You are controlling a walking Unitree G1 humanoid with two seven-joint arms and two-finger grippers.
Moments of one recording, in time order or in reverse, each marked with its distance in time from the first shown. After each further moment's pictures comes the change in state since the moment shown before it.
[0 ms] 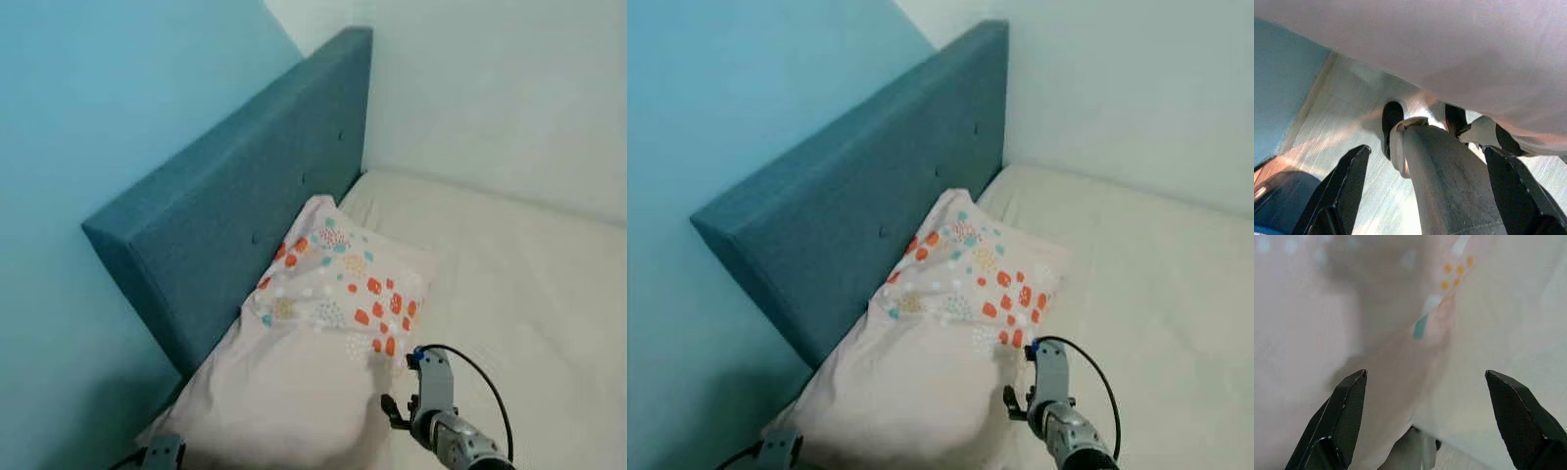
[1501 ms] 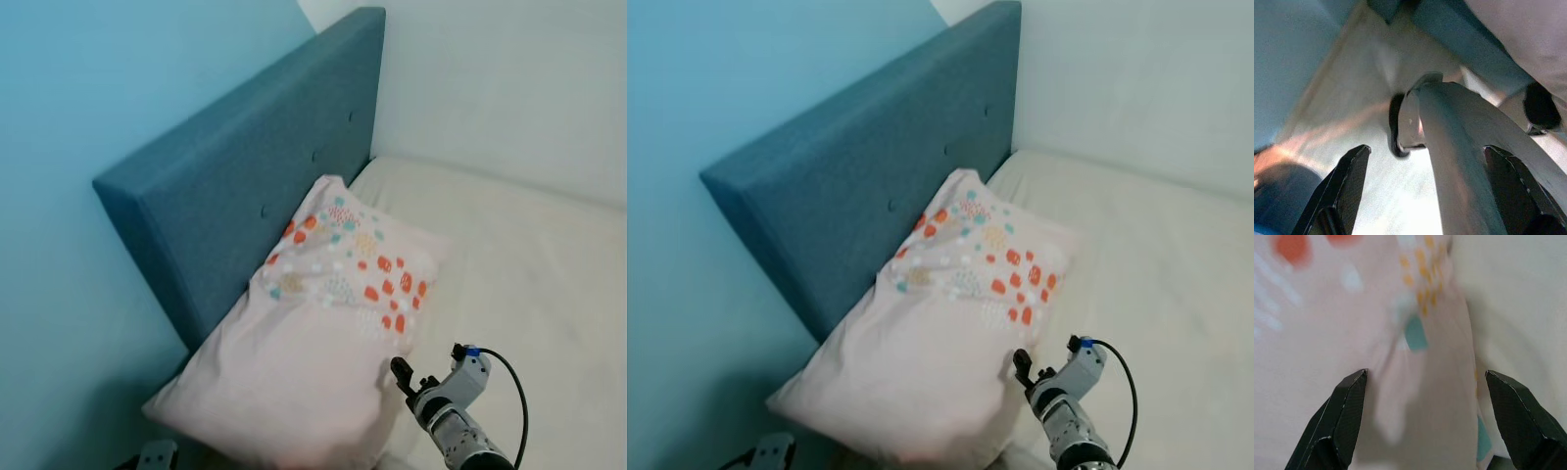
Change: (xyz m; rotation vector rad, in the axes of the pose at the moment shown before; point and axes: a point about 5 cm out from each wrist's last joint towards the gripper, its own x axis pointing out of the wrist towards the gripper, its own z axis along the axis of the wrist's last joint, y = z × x) left arm -0.003 0.007 -0.001 -0.011 -0.021 0.026; right arm -0.001 -0.006 0.019 0.634 -0.234 0.057
